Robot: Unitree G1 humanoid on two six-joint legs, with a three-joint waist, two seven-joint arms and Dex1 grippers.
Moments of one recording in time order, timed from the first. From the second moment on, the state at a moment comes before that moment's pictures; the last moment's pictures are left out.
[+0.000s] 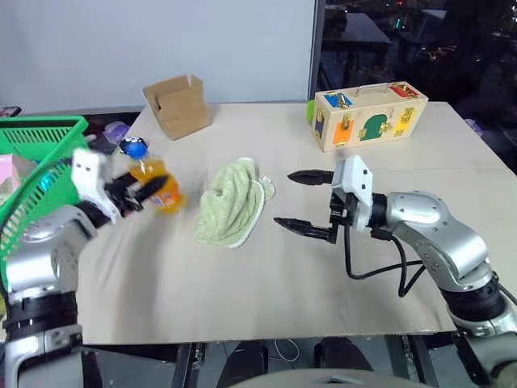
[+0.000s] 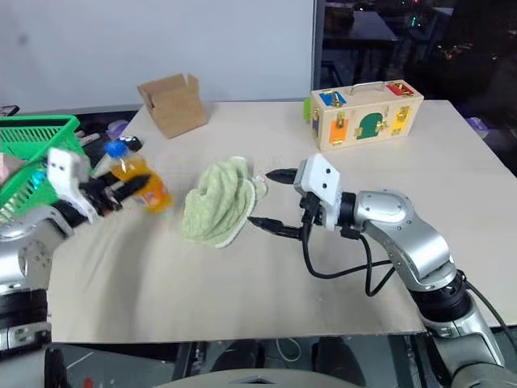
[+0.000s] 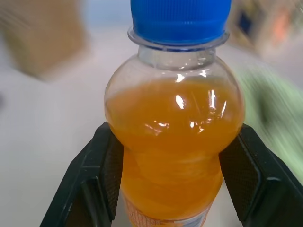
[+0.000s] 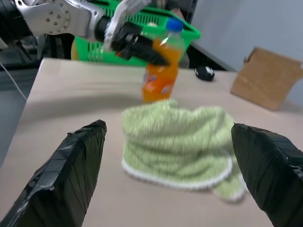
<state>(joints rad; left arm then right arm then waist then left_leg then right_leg) -0.32 0.77 0.44 0.15 -0.49 0.45 -0.71 -0.49 -0.46 0.23 -0.46 0.45 0.57 0.80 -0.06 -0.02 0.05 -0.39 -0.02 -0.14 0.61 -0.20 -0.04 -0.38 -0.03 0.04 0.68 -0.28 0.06</state>
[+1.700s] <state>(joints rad) -0.60 0.74 0.40 0.53 -0.31 -0.06 -0.37 -0.69 -0.24 0.27 -0.28 0.43 0.45 0.83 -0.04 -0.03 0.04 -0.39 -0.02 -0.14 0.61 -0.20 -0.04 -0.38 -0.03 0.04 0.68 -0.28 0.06</state>
